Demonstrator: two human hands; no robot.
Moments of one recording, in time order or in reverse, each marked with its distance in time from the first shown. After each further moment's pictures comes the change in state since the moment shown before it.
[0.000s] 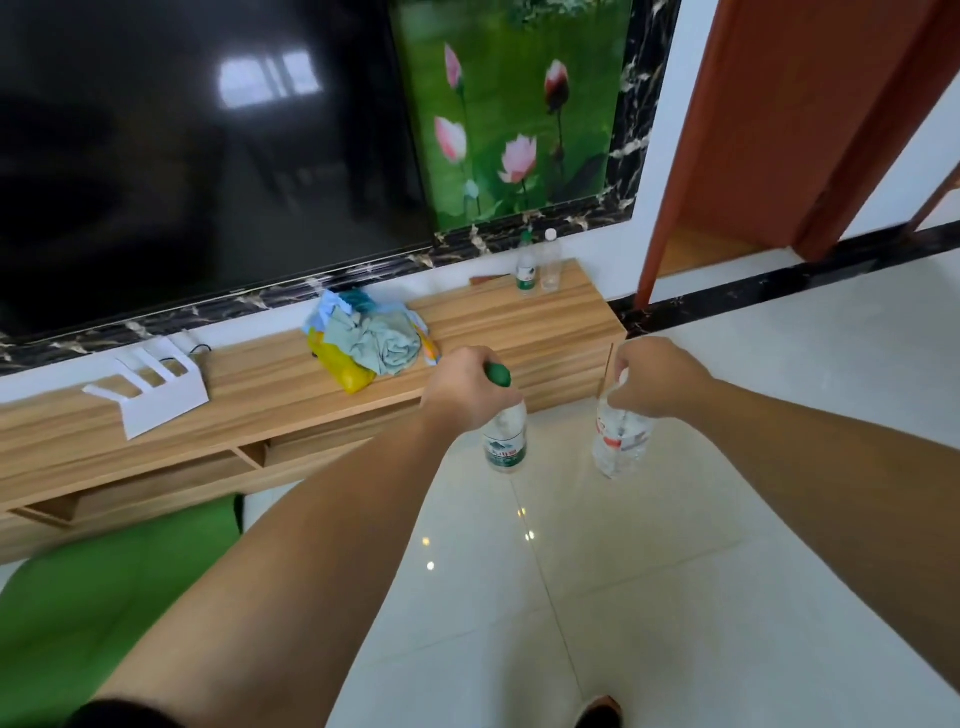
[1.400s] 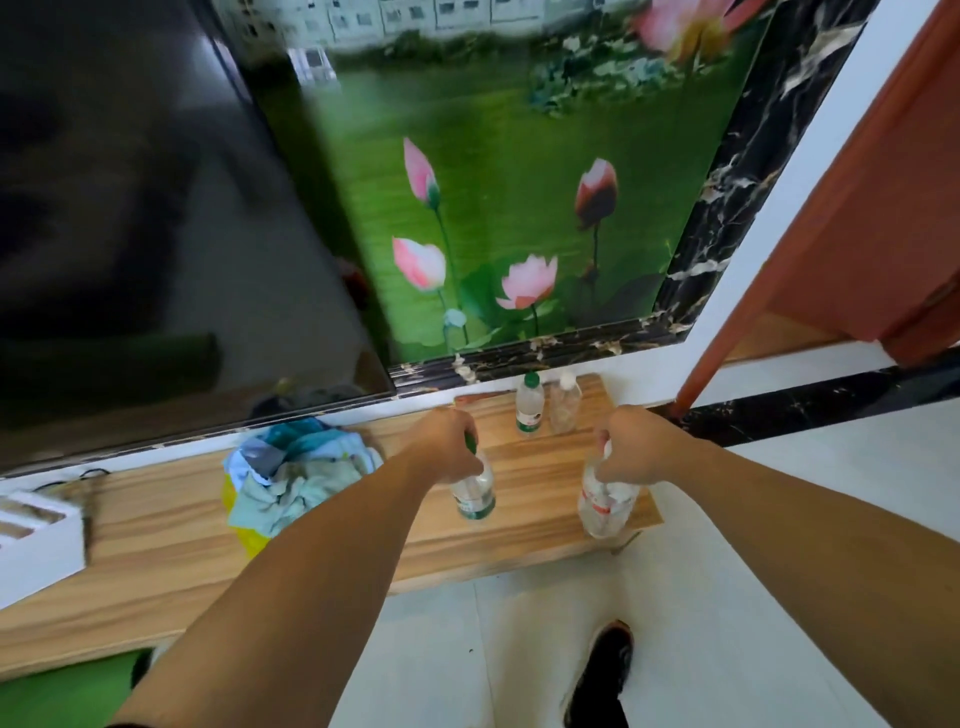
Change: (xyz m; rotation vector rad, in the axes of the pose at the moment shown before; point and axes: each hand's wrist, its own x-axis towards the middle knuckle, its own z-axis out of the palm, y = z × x) left_hand 0.538 -0.003 -0.009 0.349 -0.260 -0.141; right_hand 0.543 0.008 -0.101 -0.133 -0.361 -0.139
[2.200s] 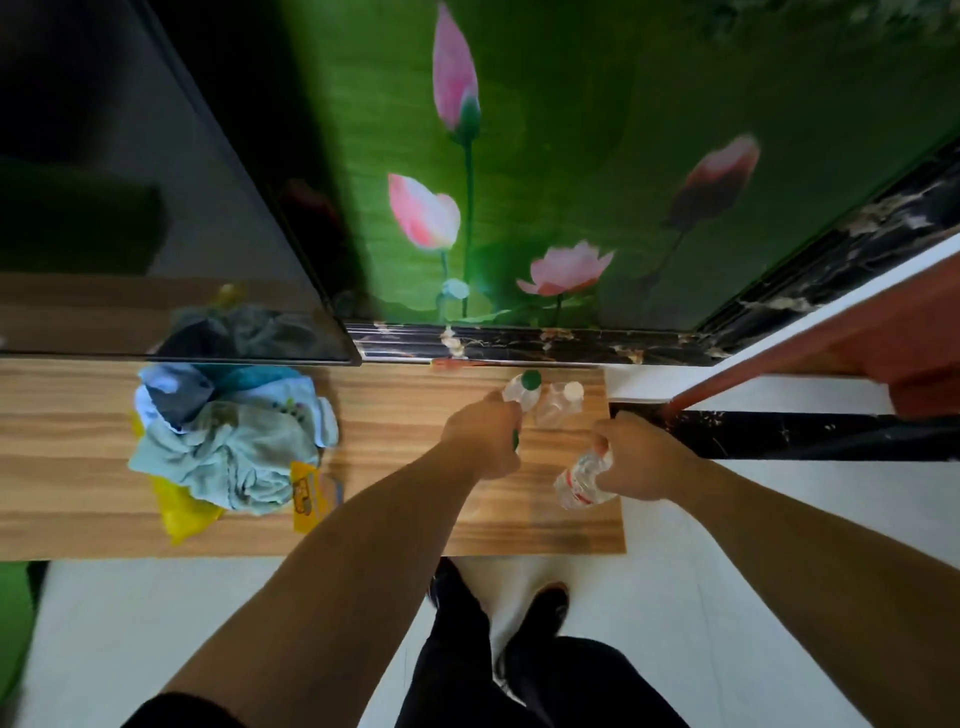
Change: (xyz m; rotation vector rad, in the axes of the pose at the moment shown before) left_hand 0.153 0.022 0.055 -0.155 -0.117 0.020; right_hand 0.154 0.033 -0.019 -0.155 -0.163 -0.050
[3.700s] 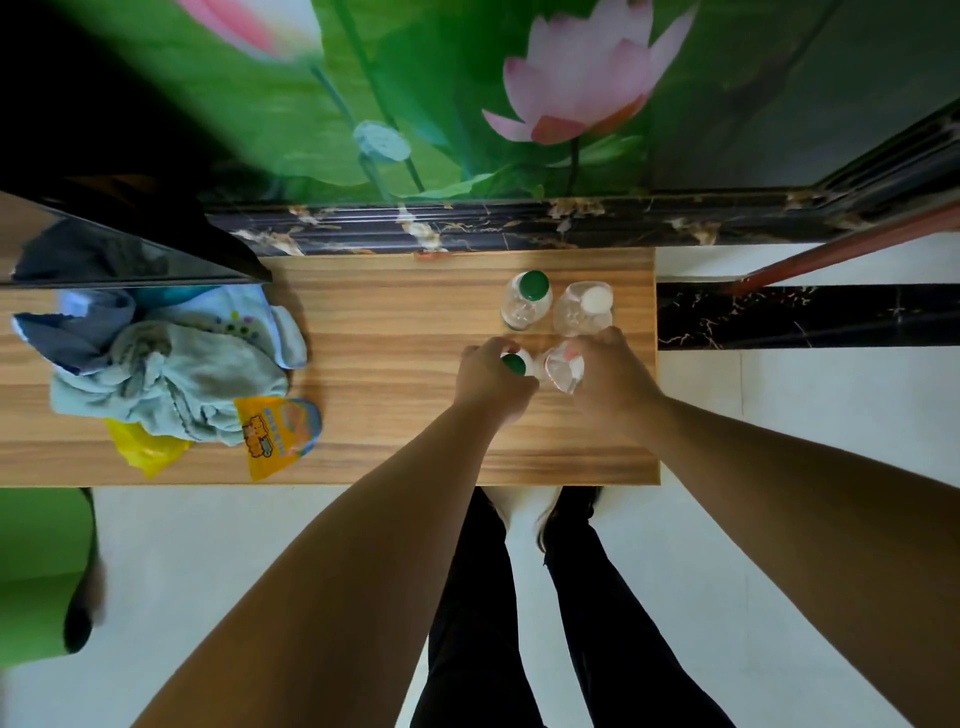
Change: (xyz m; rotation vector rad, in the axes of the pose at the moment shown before) left_hand 0.103 -0.002 0.105 -0.686 0.030 -0.524; right_hand 0.144 0.037 0.097 0.277 0.043 0.028
